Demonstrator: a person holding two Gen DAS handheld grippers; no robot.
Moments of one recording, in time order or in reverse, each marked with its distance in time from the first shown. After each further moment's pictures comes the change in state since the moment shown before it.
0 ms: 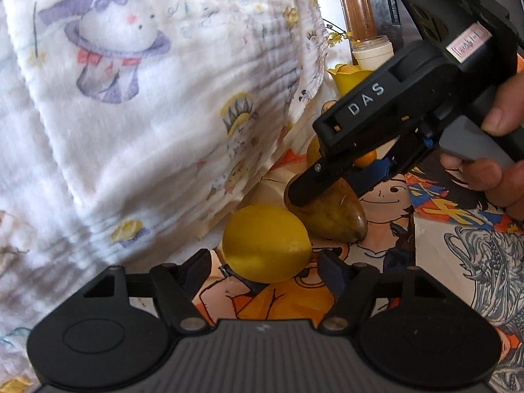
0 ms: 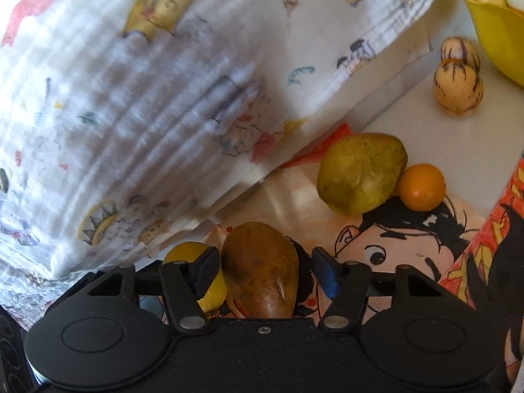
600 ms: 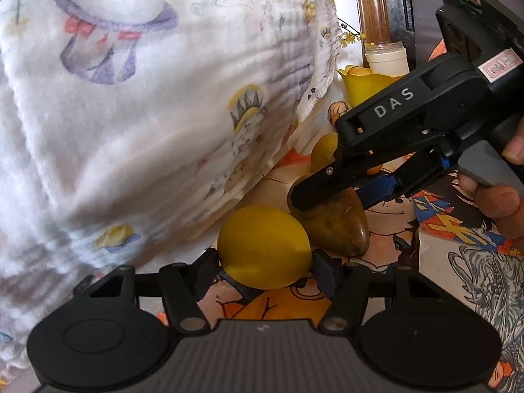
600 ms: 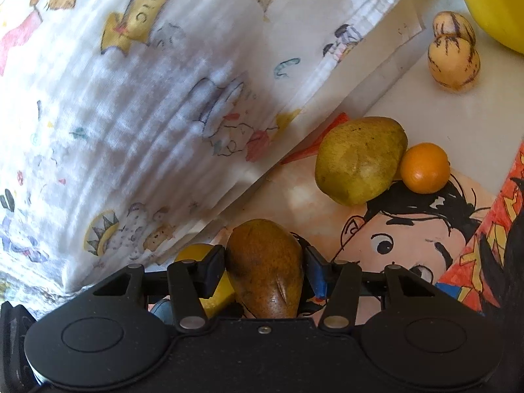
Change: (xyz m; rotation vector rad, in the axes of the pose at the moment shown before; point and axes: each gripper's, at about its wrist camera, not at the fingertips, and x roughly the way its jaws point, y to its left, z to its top) left arm 0.013 0.003 0.007 -0.078 0.022 -0.013; right arm 0.011 -0.026 -0.003 0.093 -0.009 0.060
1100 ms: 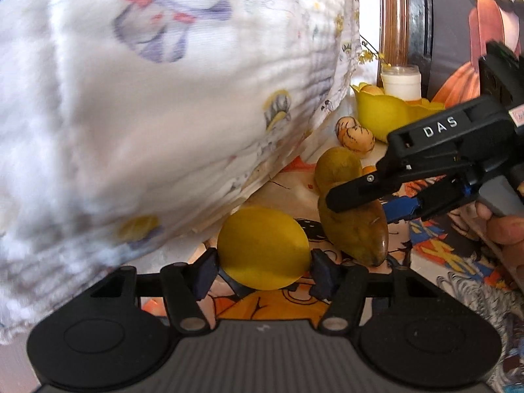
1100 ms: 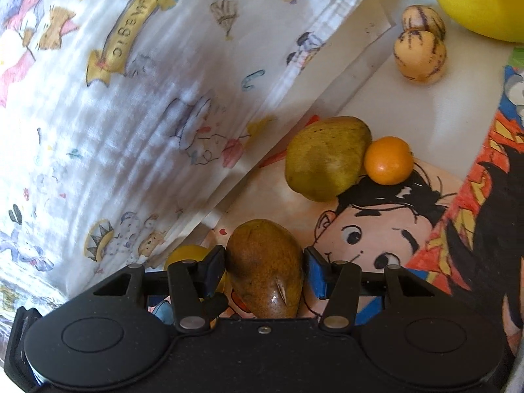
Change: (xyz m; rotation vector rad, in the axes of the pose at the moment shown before) left arm -0.008 0.014 -0.005 -0.154 -0.017 -0.039; right arm -0.021 -0.031 -0.003 0.061 -0.013 0.005
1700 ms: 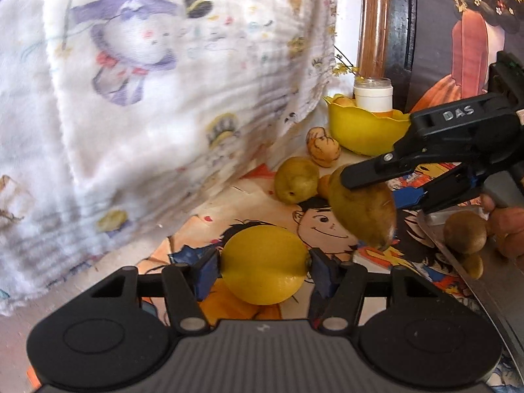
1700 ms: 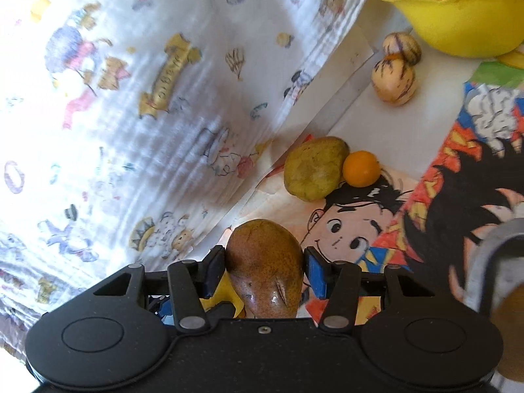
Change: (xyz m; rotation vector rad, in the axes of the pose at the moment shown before) left arm -0.027 -0.027 0.000 -0.014 -0.016 -0.052; right arm -0.086 -0.014 -0.010 0.009 -0.060 0.037
